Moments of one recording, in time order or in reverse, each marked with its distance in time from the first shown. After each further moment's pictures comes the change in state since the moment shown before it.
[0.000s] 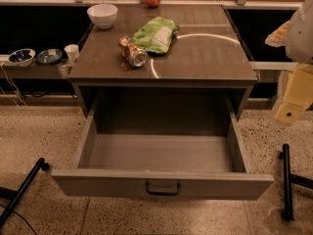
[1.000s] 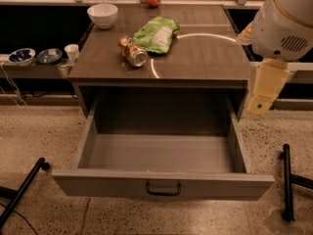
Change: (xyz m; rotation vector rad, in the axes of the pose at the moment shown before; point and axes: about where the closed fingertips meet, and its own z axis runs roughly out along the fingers) arm -0.040 -0.010 0.021 -0.043 -0.017 -0.085
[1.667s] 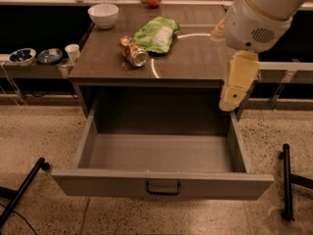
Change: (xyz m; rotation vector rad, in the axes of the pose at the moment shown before) arm -0.046 -0.016 0.020 -0.053 -0.070 -0.092
